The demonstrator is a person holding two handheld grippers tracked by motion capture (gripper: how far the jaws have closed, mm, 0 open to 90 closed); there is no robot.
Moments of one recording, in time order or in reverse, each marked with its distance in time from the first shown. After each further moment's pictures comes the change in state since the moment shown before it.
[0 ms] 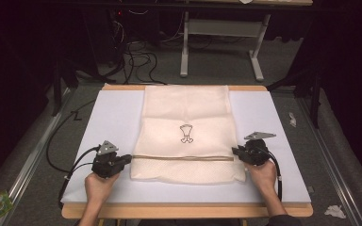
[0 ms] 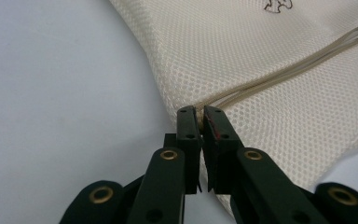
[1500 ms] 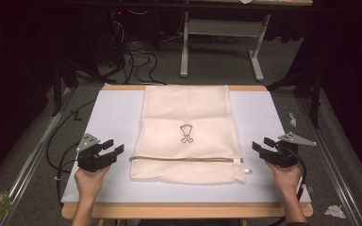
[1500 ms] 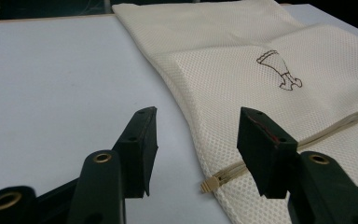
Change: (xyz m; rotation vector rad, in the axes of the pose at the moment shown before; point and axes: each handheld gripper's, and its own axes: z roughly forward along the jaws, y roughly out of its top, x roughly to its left) left arm 0.021 0.012 -0.036 -0.240 0.074 -0.064; right arm -0.045 -0.024 -0.059 -0.271 -0.066 0.152
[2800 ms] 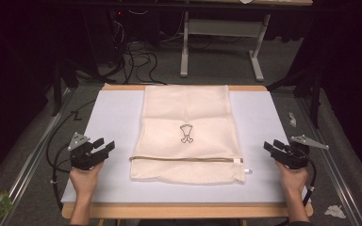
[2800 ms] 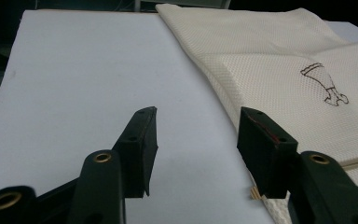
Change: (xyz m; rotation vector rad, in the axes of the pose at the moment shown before) left arm 0.031 -0.013 0.004 -0.028 0.090 -0.091; right arm -0.035 -0.014 -0.005 -0.009 -0.056 0.101
